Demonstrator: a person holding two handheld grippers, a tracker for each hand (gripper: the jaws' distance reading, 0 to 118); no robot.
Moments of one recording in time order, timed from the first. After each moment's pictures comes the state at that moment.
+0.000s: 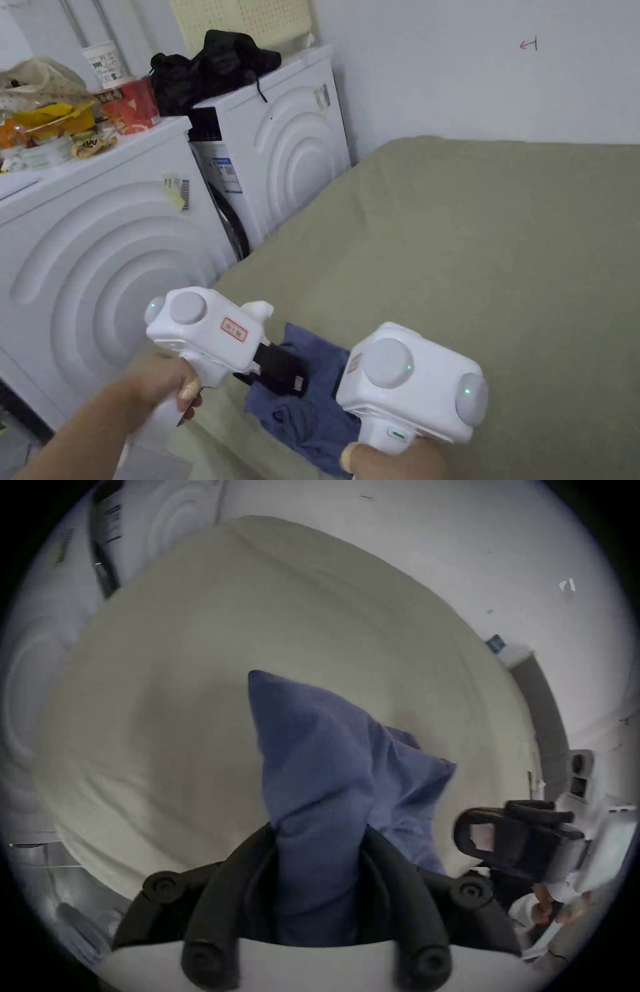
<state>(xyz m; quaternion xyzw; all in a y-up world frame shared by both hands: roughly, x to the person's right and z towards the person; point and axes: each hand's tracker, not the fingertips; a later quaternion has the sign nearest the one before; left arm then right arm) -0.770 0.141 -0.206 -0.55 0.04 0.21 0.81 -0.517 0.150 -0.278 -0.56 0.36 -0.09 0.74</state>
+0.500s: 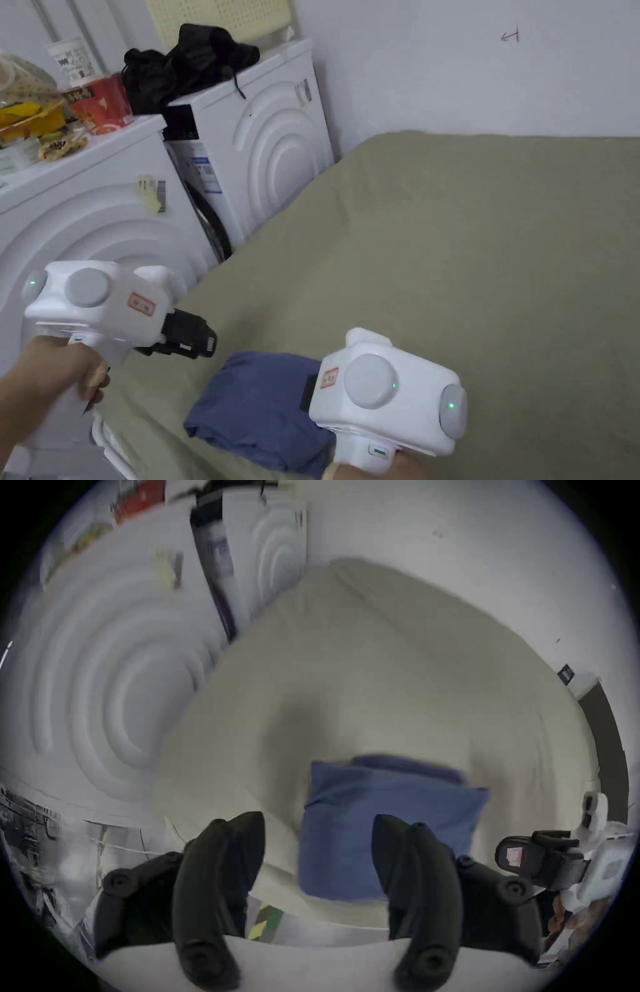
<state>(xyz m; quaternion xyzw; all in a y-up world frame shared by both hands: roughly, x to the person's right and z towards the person) -0.749 0.243 -0.170 -0.49 0.22 0.13 0.83 -0.483 0.157 -0.291 -0.53 0.42 -0.09 0.73</state>
